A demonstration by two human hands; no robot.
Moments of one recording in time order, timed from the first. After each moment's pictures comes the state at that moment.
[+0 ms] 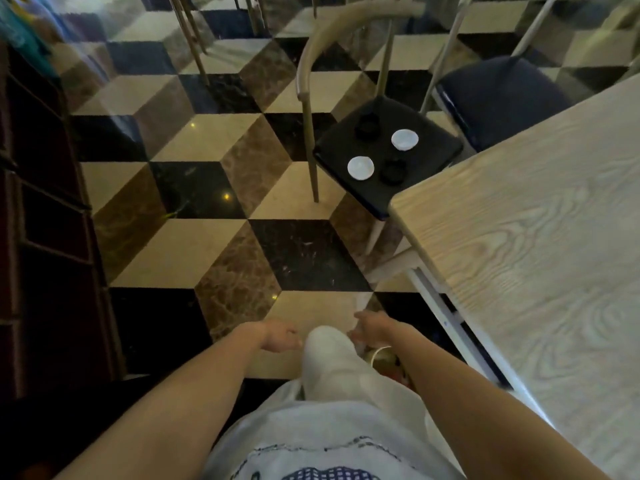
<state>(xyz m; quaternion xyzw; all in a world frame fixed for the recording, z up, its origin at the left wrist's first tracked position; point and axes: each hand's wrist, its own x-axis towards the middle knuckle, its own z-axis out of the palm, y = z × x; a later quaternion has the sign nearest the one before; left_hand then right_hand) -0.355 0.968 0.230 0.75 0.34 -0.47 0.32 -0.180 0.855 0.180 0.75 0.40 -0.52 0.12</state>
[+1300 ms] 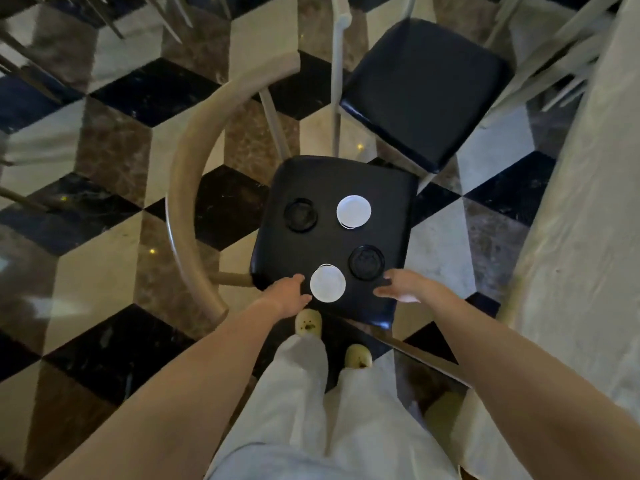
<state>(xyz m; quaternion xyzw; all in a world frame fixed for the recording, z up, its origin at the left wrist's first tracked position) 0.056 1.371 0.142 0.83 0.24 -0.43 0.25 0.174 1.156 0.136 0.83 0.14 -0.55 -0.03</state>
